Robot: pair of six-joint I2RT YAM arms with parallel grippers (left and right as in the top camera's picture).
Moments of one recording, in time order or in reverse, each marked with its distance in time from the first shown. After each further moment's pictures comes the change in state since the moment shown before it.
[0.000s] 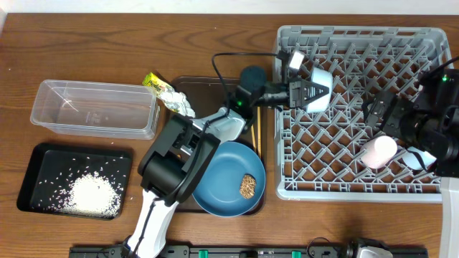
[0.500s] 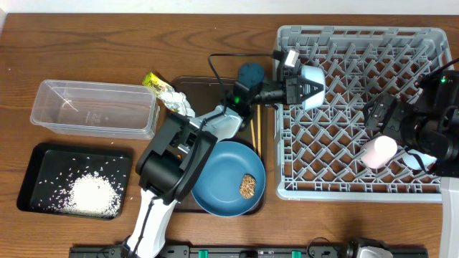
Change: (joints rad) left arm 0.032 0.000 0.001 -0.089 -0.021 -0.001; right arm 0.000 0.000 0.000 -0.027 0.020 0.000
